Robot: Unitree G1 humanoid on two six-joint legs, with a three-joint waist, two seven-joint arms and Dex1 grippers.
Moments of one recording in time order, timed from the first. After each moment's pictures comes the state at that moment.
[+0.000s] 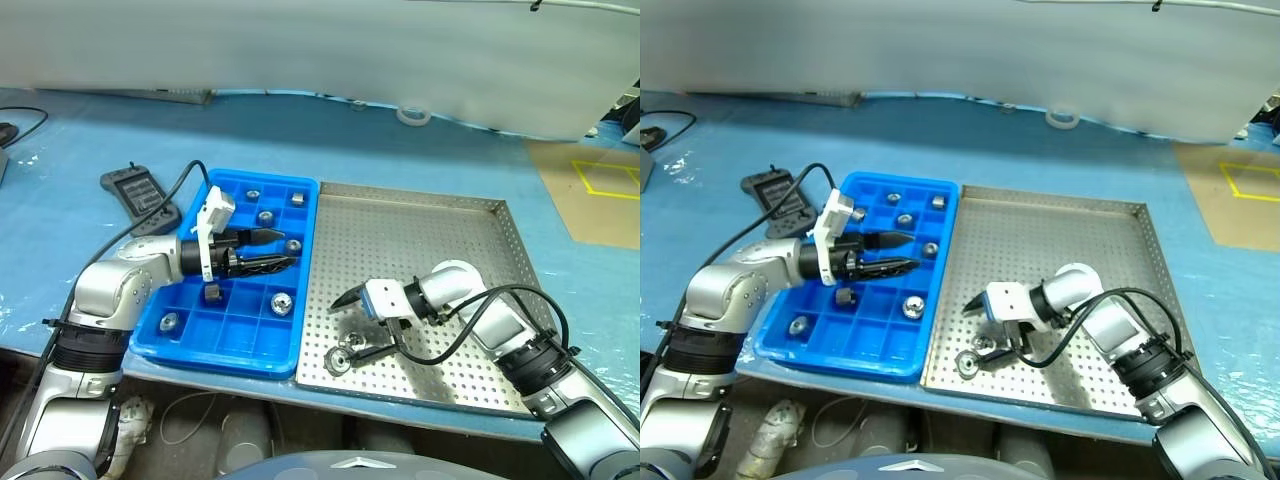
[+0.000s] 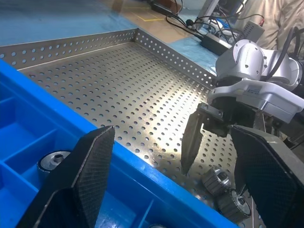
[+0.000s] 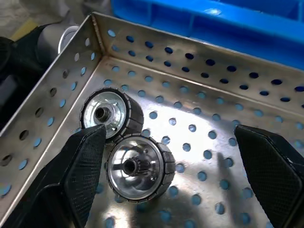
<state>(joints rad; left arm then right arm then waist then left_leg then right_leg) -0.43 0.59 0.00 -0.08 -0.65 0.75 -1.07 -0.37 -0.64 0.46 0.00 0.07 0.05 1.35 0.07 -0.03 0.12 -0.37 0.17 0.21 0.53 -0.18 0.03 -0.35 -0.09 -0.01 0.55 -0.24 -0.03</state>
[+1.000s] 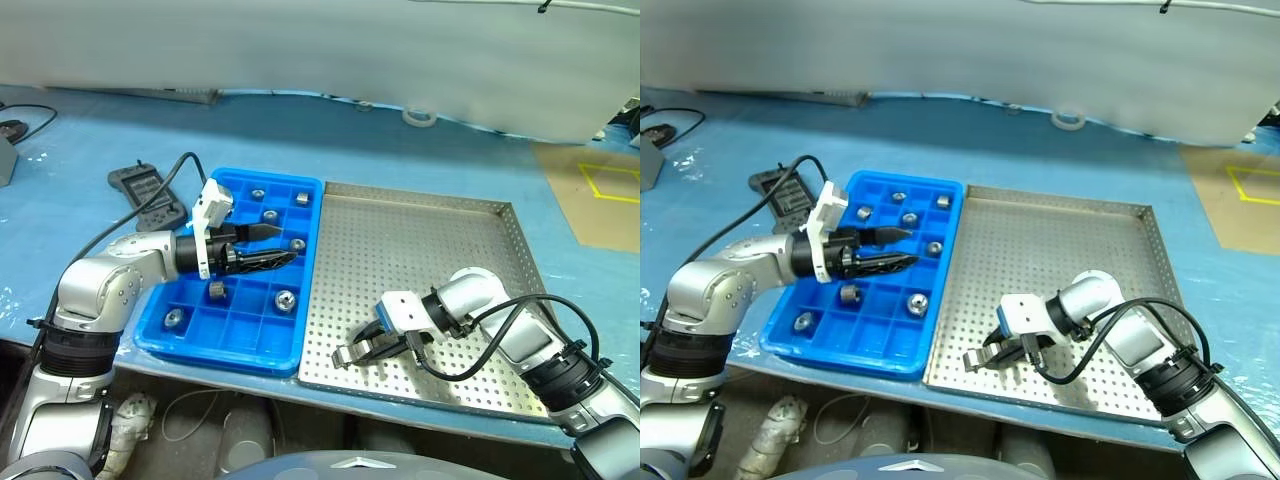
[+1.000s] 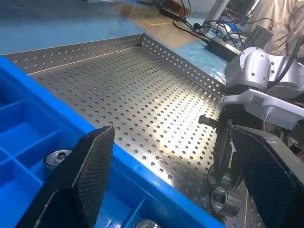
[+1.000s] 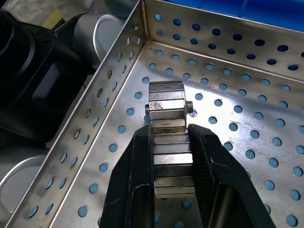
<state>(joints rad) -0.44 0.62 0.03 -0.18 -0.72 0.86 -0.98 -0.32 -0.74 0.44 -0.14 0.10 0.16 1.40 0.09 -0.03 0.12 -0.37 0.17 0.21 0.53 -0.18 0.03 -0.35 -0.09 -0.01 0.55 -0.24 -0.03</state>
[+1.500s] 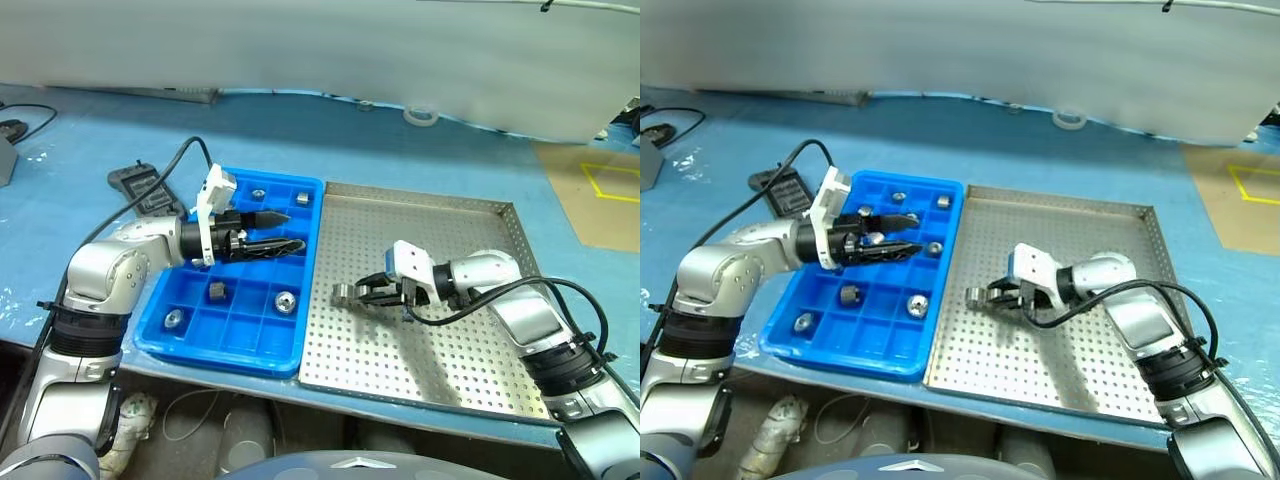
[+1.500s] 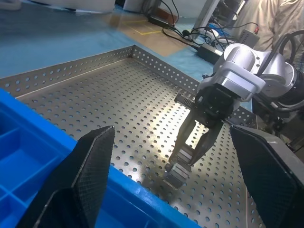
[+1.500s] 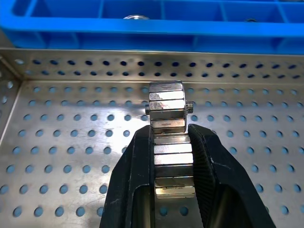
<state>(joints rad) -0.54 0.61 0.01 -0.10 -0.71 0.81 -1.06 -0.31 -0.66 0.23 -0.14 0.16 0.37 1.13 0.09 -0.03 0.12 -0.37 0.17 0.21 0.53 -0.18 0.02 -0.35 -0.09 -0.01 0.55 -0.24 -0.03</state>
